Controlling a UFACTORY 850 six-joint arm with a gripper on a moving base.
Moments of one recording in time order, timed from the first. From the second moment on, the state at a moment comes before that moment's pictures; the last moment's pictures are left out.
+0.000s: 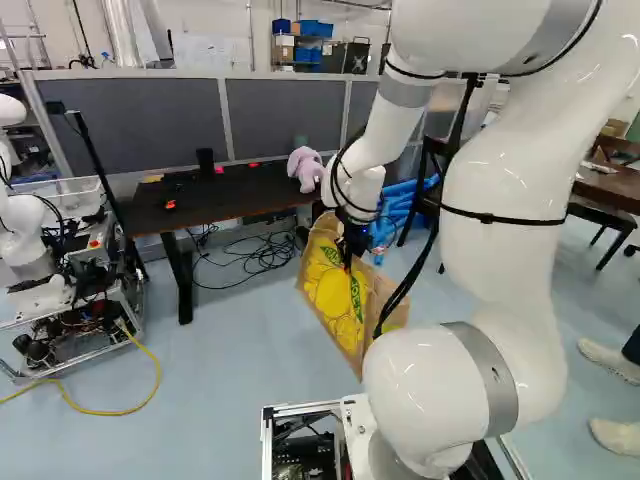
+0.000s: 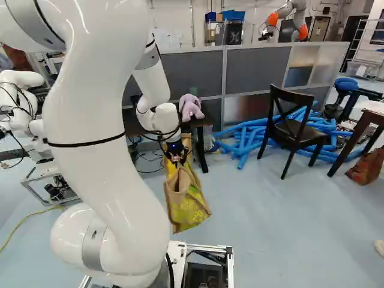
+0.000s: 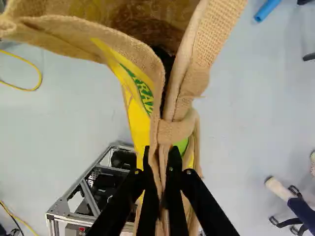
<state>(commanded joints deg) 0.2 -15.6 -40.1 -1.5 -17.1 -10.8</state>
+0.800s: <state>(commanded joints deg) 0.2 -8.6 -41.2 -1.5 -25.7 -10.8</state>
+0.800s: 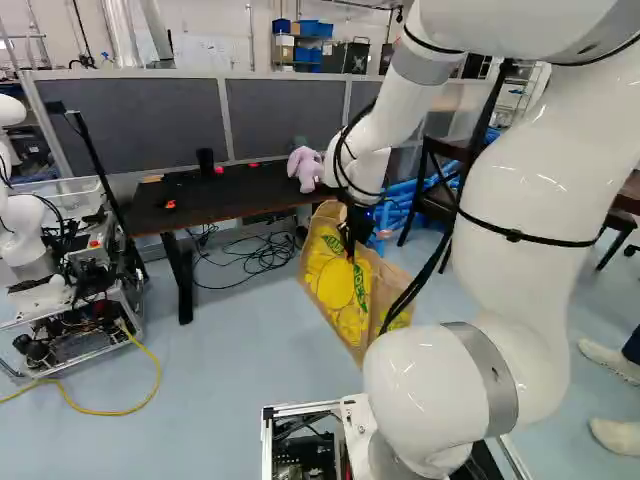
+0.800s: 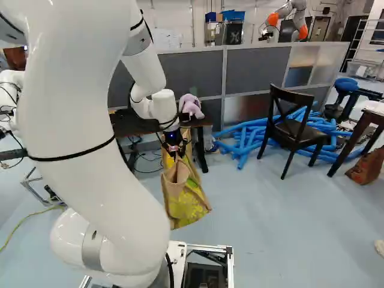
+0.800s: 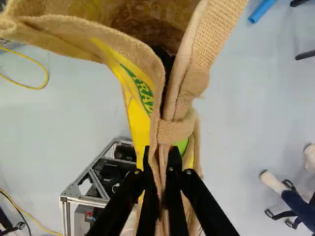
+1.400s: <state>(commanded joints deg) 0.2 -3.6 -42.3 -1.5 -32.2 -10.8</state>
